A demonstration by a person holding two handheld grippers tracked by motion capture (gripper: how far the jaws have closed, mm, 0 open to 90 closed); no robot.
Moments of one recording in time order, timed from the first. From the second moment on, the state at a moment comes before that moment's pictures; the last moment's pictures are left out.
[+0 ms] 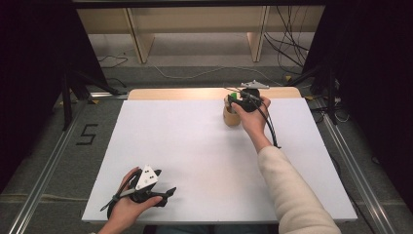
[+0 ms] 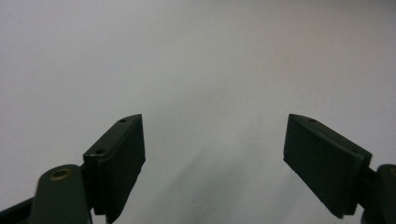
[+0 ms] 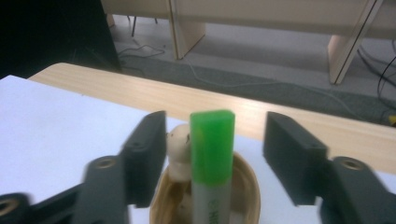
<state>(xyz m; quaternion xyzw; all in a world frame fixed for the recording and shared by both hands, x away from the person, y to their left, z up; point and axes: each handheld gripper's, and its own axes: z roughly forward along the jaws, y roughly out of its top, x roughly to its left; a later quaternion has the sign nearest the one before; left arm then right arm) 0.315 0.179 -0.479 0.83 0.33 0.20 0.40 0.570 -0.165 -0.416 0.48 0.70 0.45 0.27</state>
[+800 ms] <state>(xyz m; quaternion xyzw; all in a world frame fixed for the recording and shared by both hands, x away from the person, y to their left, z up) 0.314 0.179 -0.479 0.83 0.33 0.20 0.40 0.539 -0.187 -0.406 0.47 0.73 0.43 0.25</state>
